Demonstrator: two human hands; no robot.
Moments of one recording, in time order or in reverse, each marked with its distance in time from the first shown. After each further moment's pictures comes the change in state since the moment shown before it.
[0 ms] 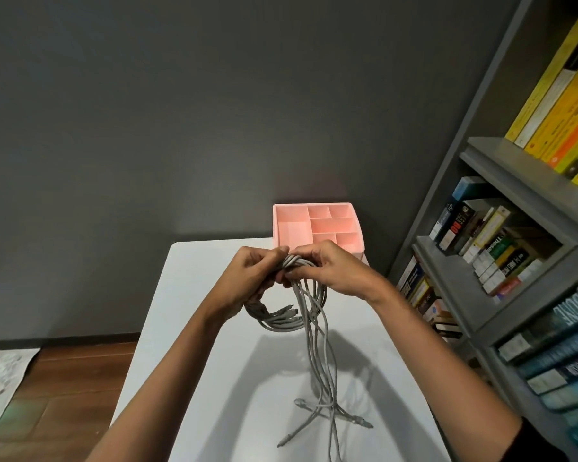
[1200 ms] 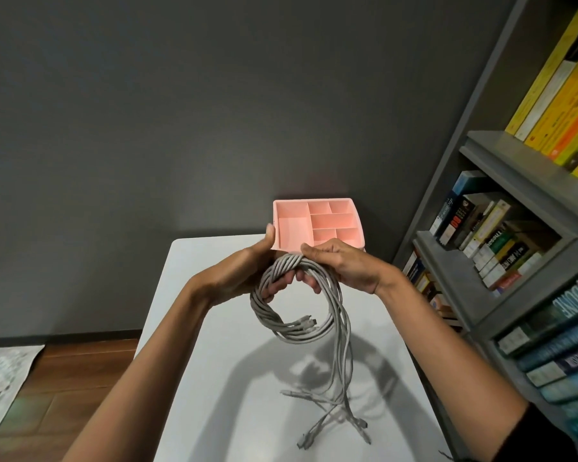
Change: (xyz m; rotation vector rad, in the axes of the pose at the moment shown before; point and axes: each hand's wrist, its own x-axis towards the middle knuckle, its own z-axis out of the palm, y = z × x) left_hand 0.003 0.017 -0.012 -0.071 -0.470 -0.246; right_hand -0.016 -0.007 -0.010 0.230 -0.093 0.159
